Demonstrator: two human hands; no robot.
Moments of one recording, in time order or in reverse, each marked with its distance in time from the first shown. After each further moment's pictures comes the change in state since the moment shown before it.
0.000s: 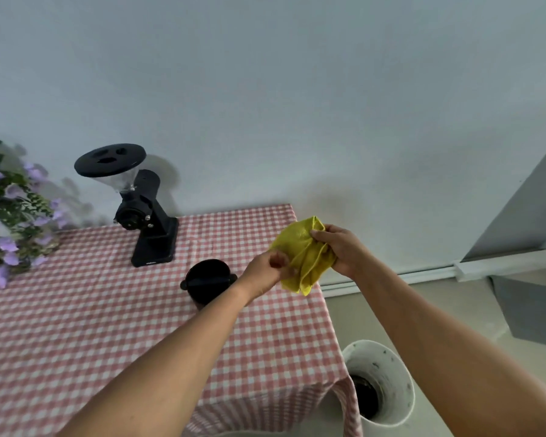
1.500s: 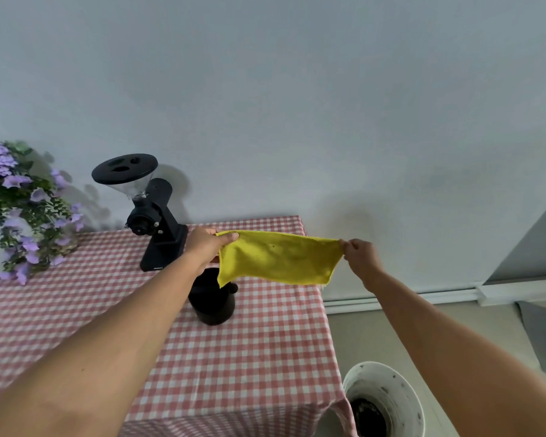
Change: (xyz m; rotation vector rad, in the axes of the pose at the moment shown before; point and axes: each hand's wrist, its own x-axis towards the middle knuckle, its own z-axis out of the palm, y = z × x) left_hand 0.023 0.016 -0.106 -0.127 0.458 -0.204; right_hand 0.026 -0.004 -0.055 -0.694 0.362 -0.186
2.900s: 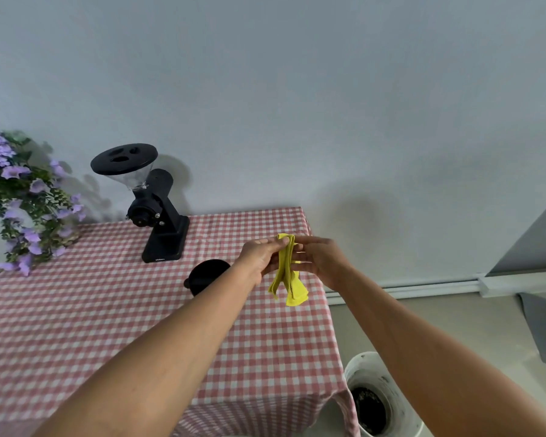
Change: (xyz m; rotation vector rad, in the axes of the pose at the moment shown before) left_hand -0.056 0.003 0.094 -0.404 -0.266 -0.153; right_hand -0.048 -0.041 0.059 0.517 -0.482 0.128
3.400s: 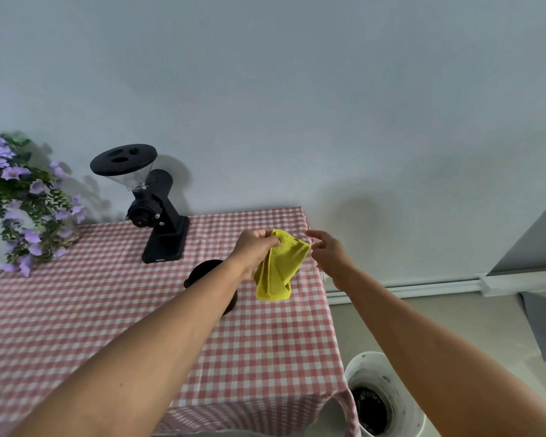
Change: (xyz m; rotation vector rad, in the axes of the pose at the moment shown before) left_hand 0.004 0.014 -0.011 0.367 0.087 0.175; right_hand 0.015 0.010 -0.022 -0.338 0.213 -0.090
